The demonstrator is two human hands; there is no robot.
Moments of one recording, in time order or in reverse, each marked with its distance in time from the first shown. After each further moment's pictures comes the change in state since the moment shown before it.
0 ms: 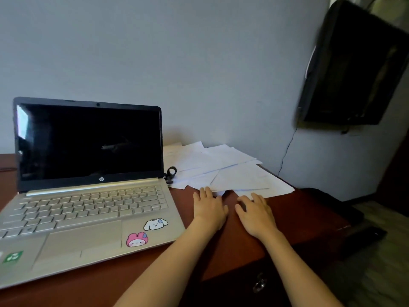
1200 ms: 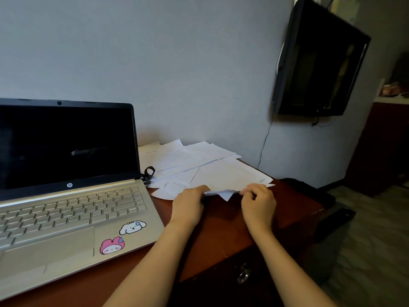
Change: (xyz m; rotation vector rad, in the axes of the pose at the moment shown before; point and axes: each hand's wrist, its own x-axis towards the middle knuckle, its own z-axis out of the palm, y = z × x) left_hand -0.008 -0.007 0.000 -0.440 0.284 0.116; right_hand -0.025 0.011 -0.011 0.604 0.696 0.198
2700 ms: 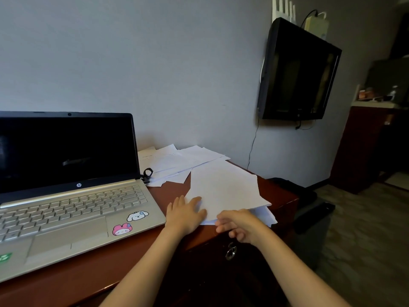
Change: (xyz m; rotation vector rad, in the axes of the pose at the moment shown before) left_hand -0.046 0.005 -0.003 0.069 -0.261 -0.128; right_hand -0.049 -0.041 -0.065 0.069 -0.872 0.678
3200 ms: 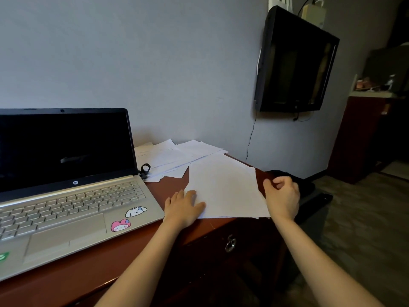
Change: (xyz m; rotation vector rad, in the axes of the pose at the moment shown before) left_hand 0.002 -0.001 0.001 0.000 0.001 0.018; right_hand 0.021 0.021 -0.056 -0.013 1.020 -0.360
